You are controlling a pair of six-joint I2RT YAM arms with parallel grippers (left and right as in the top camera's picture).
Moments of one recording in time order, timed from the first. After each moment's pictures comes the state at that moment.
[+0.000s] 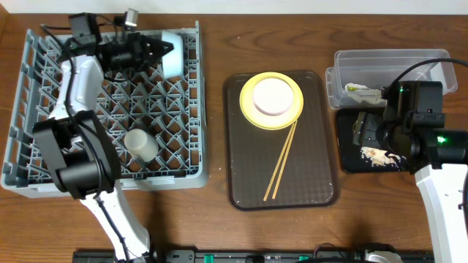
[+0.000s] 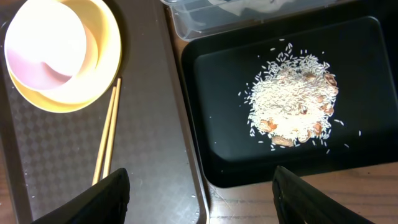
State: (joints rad) left arm 0.25 2.15 1.74 -0.60 1.32 -0.20; right arm -0.02 1.22 1.16 -1.03 -0.05 0.20
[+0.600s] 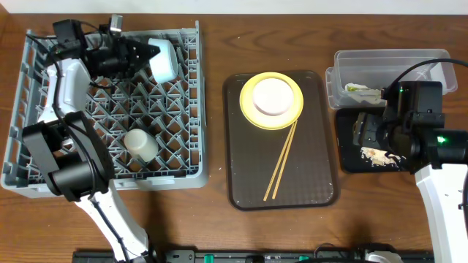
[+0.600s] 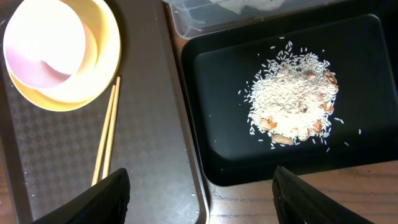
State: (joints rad) left arm 0.33 2.15 1.74 -0.68 1.26 -0.21; right arm -0.02 1.22 1.16 -1.04 -0.05 0.20
